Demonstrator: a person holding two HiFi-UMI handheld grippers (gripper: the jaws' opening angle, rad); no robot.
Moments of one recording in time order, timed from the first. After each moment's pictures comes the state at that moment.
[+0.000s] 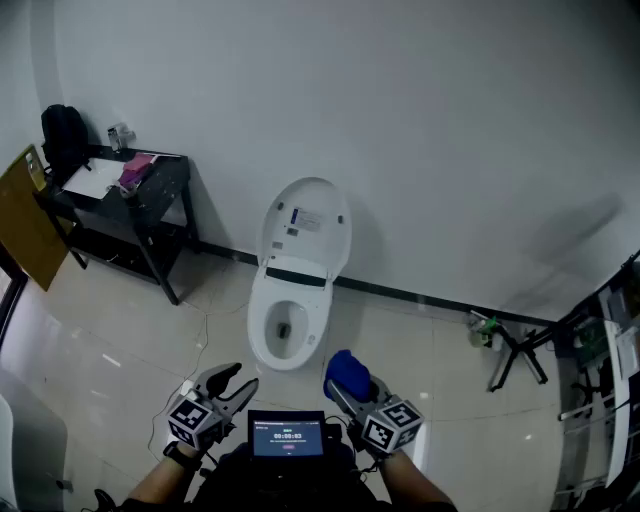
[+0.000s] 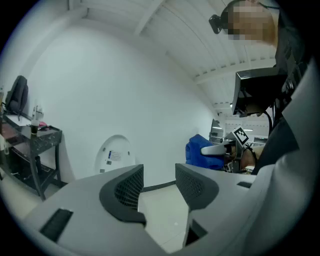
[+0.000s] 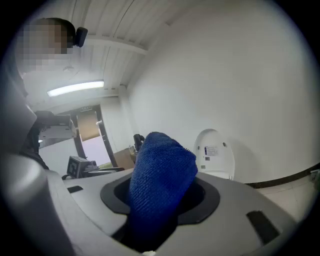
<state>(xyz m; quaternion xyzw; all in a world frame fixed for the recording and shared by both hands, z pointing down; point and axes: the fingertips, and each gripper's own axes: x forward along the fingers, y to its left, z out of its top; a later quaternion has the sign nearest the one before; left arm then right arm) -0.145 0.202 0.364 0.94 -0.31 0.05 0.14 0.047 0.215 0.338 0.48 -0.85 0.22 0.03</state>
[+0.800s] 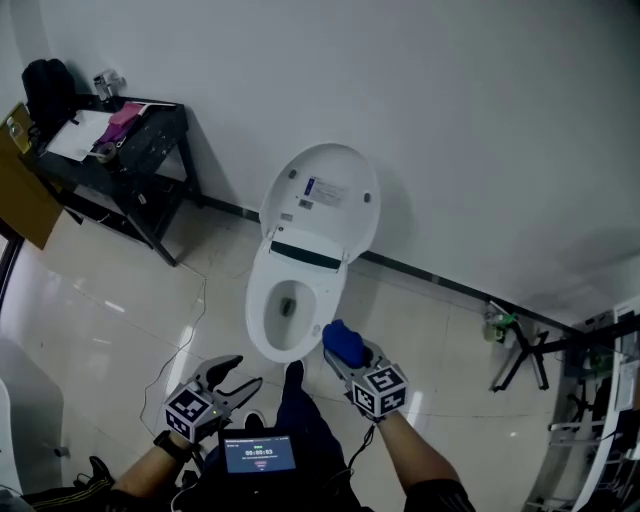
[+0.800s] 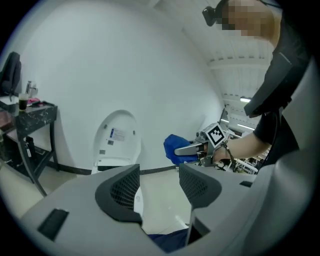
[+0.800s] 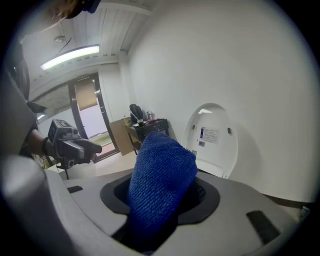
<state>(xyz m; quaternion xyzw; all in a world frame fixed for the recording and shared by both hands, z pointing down) -0.100 0.076 0.454 0.92 -0.28 0.13 0.22 0.085 0.012 0.487 0.43 -0.85 0.22 0.20</state>
